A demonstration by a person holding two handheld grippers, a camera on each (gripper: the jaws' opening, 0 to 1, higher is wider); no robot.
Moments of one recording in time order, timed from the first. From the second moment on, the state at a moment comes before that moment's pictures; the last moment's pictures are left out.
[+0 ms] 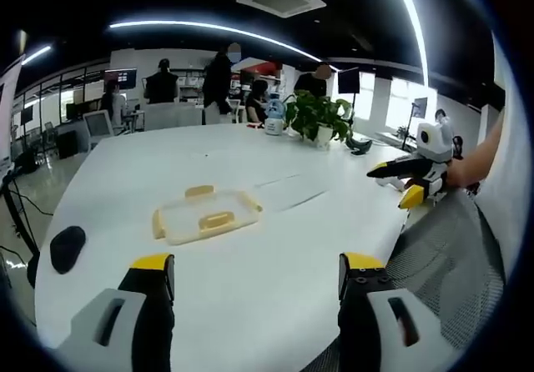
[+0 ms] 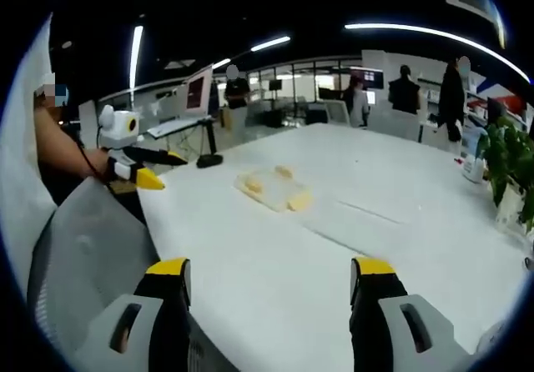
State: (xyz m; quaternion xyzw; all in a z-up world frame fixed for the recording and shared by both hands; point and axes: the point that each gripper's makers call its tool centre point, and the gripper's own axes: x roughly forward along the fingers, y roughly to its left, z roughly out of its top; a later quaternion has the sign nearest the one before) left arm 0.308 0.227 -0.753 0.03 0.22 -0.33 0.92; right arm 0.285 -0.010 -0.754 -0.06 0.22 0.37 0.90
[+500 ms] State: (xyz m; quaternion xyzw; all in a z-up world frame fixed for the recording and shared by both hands) left arm 0.323 0.233 -0.753 0.03 0.22 -0.33 0.92; right arm 0.305 0.002 -0.754 -0.07 0.23 0.38 0.89
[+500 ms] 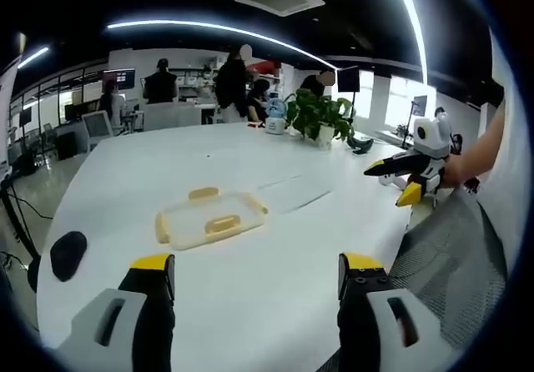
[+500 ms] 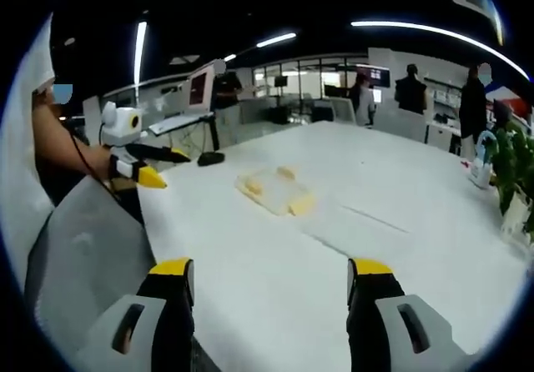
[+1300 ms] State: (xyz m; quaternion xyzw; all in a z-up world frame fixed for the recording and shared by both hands) left arm 0.353 0.245 -0.756 0.05 0.23 -0.34 0.91; right arm 0.339 0.022 -0.757 -0.09 0.23 0.41 0.88
